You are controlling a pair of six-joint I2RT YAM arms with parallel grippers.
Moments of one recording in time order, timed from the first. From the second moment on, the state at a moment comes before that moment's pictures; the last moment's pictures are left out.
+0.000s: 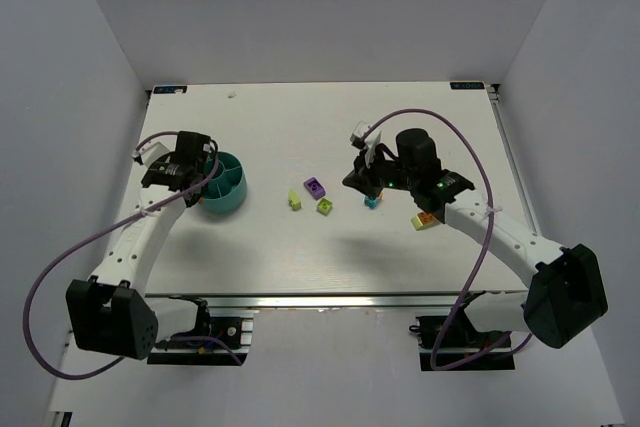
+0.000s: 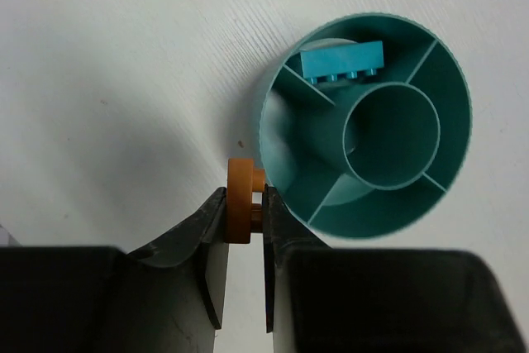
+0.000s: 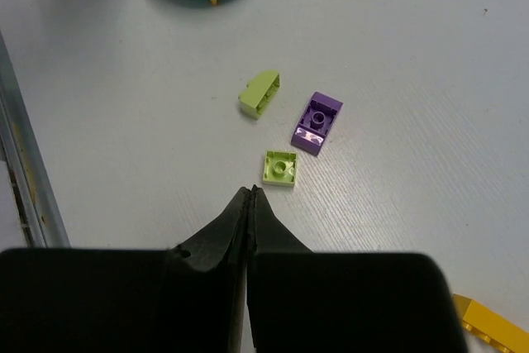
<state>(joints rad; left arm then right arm) -0.18 1.20 1.06 -0.90 -0.58 -1.04 0.59 1.29 0.95 -0.11 -0.52 -0.20</state>
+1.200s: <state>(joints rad) -0.13 1.28 1.06 -0.69 -0.46 -0.92 0.46 1.39 0.94 -0.29 -0.46 -0.69</state>
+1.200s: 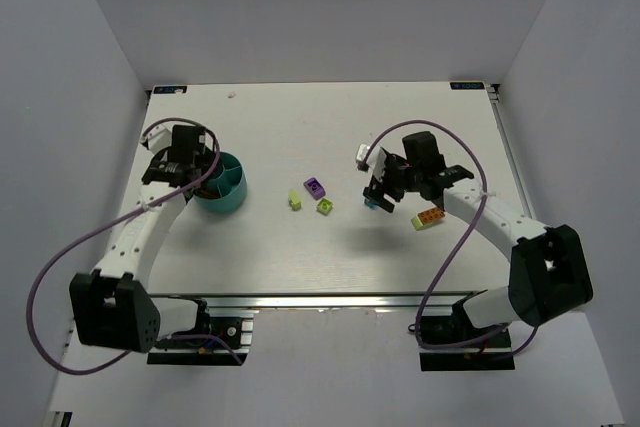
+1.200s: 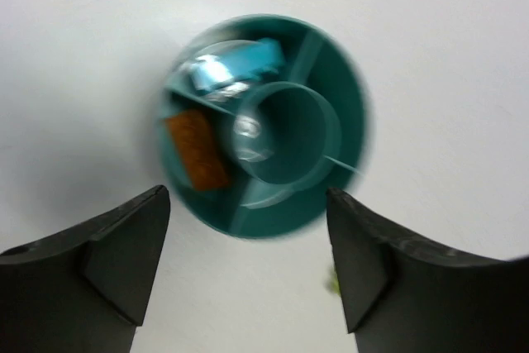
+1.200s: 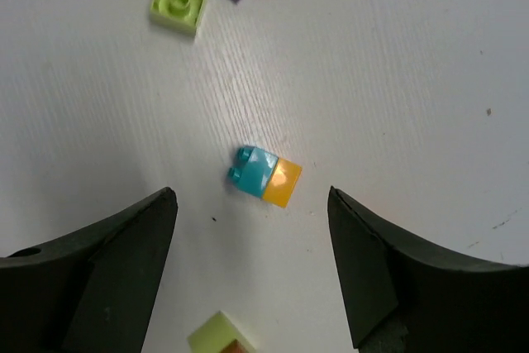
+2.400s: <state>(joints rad) -0.13 0.72 0.71 -0.43 0.15 -0.69 0.32 2.00 1.43 -0.99 -0.64 -1.97</state>
